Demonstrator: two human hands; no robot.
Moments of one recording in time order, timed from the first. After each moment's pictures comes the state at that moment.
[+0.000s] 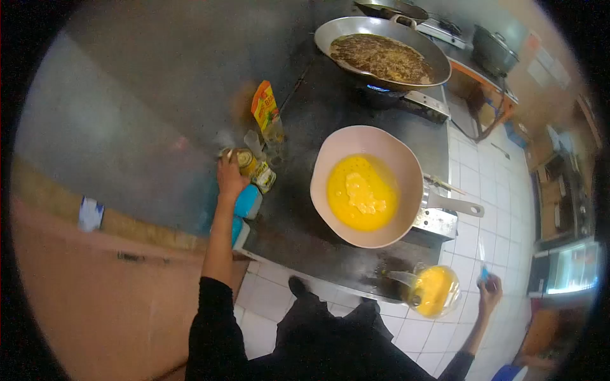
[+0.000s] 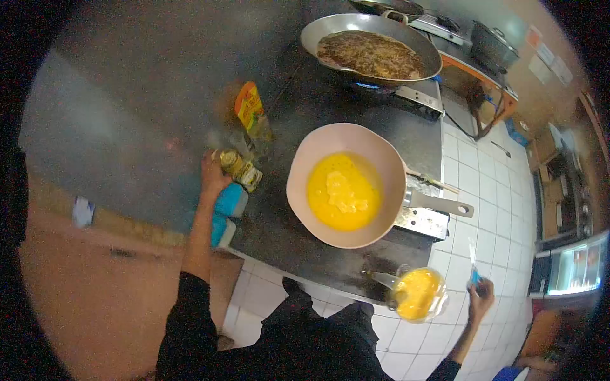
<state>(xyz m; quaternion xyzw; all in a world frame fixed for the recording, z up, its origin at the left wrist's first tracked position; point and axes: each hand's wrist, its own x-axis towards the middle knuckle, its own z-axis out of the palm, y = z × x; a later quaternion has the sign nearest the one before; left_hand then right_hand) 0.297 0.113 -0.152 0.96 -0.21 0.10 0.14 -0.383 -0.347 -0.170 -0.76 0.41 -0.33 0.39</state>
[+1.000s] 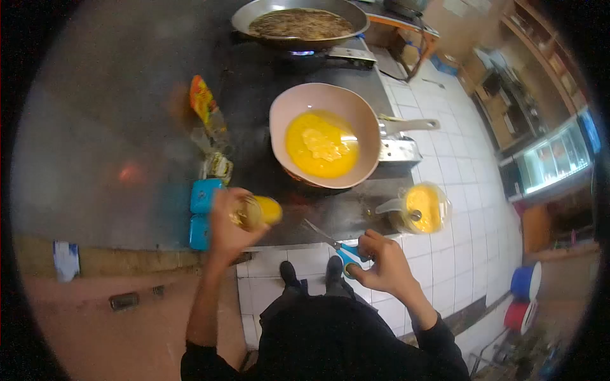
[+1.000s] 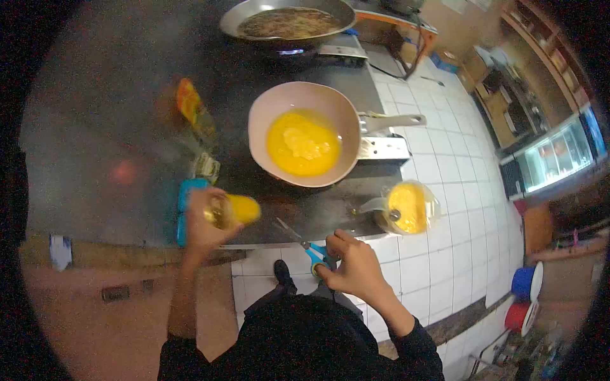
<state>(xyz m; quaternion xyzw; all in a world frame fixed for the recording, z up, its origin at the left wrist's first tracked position) 0.131 0.149 -0.068 0.78 -0.48 -0.05 0.39 -0.144 -0.004 -0.025 -0.88 0.25 -0.08 0.38</state>
